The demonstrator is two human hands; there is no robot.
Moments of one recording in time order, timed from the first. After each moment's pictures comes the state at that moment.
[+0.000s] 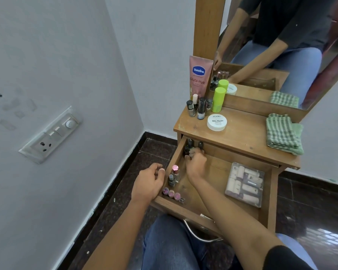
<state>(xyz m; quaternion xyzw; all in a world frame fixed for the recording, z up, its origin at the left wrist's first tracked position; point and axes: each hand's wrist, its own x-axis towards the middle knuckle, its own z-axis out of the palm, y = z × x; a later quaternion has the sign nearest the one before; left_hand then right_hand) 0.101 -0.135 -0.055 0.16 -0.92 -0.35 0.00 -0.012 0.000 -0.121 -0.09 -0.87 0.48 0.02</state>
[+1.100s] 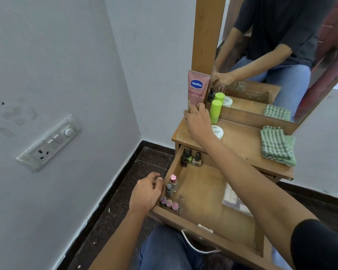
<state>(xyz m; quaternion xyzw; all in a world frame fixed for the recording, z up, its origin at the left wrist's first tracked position) 0.102 -0.134 -0.055 0.17 -0.92 -0.35 0.01 -0.117 0.007 0.014 0.23 -0.93 0.05 0.26</state>
